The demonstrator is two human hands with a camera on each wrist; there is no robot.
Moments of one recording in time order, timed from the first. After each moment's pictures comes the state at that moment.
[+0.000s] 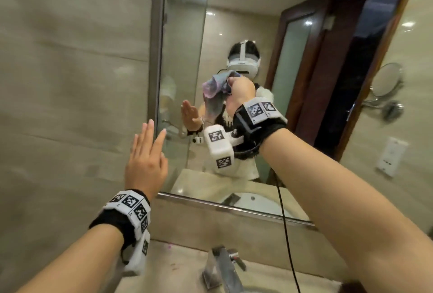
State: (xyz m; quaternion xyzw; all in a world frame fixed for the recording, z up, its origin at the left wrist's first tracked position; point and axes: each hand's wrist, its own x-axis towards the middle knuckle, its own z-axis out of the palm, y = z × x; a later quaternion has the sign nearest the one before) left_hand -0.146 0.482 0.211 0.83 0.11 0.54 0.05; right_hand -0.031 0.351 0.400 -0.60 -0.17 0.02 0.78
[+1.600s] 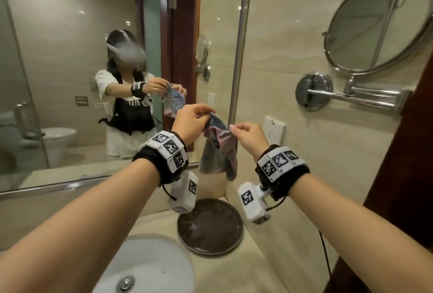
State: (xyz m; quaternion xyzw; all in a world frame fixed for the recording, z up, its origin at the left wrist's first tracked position) left_hand -0.121 -0.052 0.312 0.81 -0.21 0.26 0.49; right_hand -0.139 -0.214 0.292 -0.83 0.00 -0.17 0.52
